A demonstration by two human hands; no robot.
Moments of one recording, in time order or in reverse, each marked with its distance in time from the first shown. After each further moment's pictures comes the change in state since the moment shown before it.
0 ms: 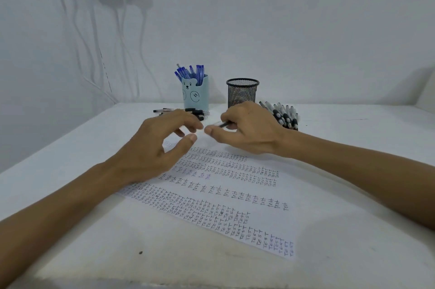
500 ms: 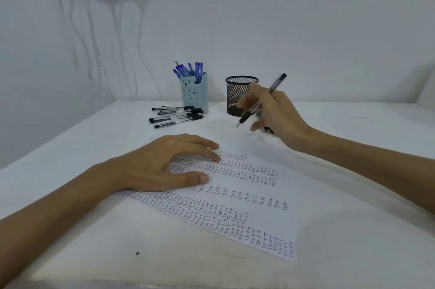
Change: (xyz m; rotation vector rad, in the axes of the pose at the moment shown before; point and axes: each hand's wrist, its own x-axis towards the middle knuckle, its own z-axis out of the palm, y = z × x) left_hand -0.004 0.002 0.002 -0.041 -0.506 -0.040; right_hand -0.016 0.012 -0.026 0.907 0.196 0.581
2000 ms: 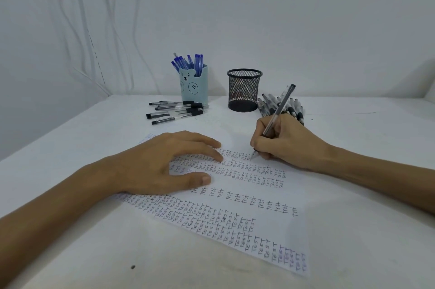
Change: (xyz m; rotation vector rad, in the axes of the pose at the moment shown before) left_hand 0.001 0.000 -0.001 0.011 0.000 0.018; right_hand -0.036 0.016 -0.012 -0.218 -0.311 0.042
